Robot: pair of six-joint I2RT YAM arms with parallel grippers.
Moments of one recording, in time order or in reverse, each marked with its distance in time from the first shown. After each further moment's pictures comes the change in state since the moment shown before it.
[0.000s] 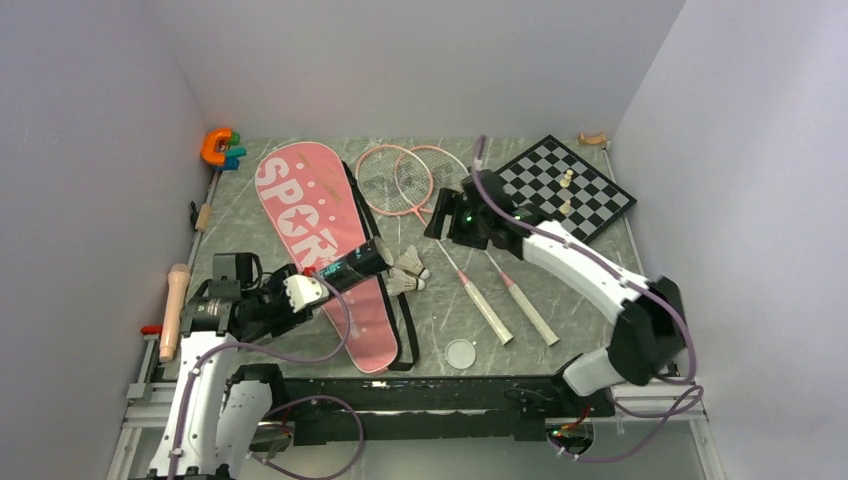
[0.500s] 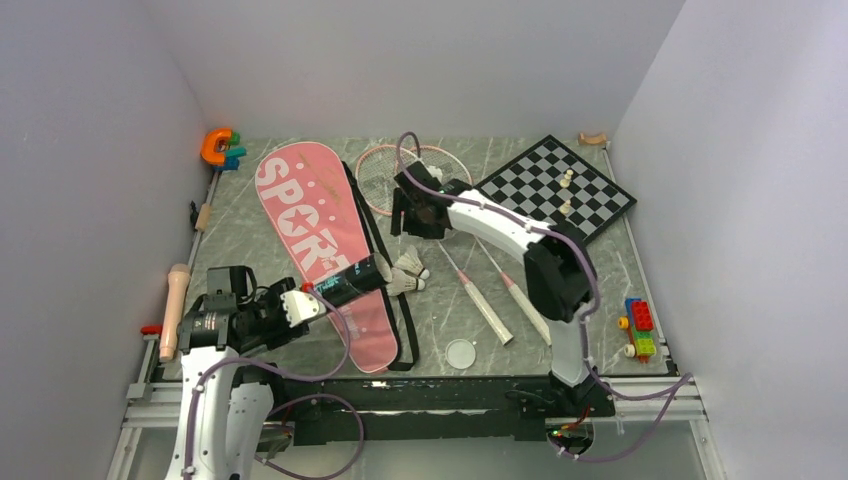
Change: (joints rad) left arm 0.099 -0.083 -0.043 -0.104 0.043 0.135; right arm 0.120 0.531 0.411 -0.157 0.160 -0.014
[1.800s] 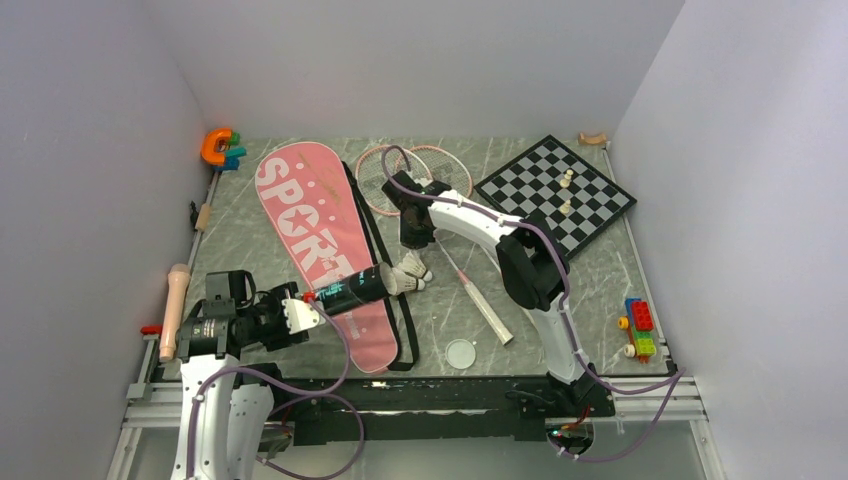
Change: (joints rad) left arm 0.000 -0.055 -0.002 -0.034 0.041 0.097; right arm 0.013 0.241 0.207 -0.169 0.069 -0.011
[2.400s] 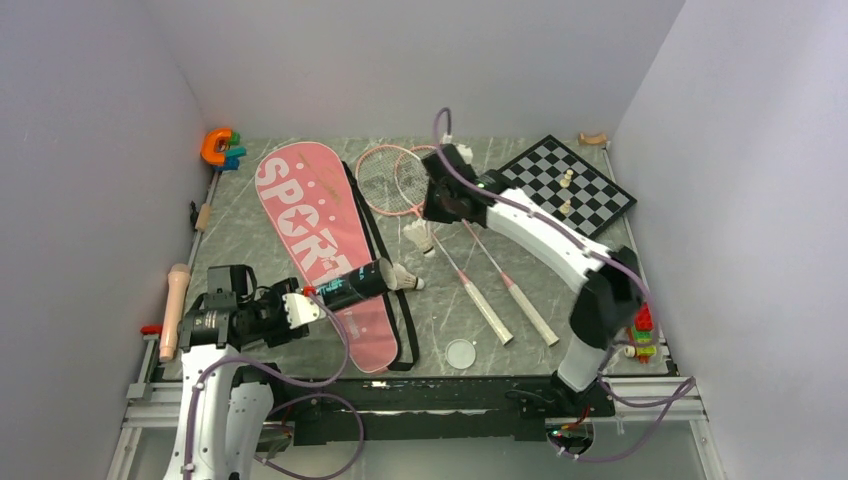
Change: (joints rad) left arm 0.000 0.043 0.000 0.026 0.002 0.009; right arm -0.037 -0.381 -0.157 0.044 0.006 0.007
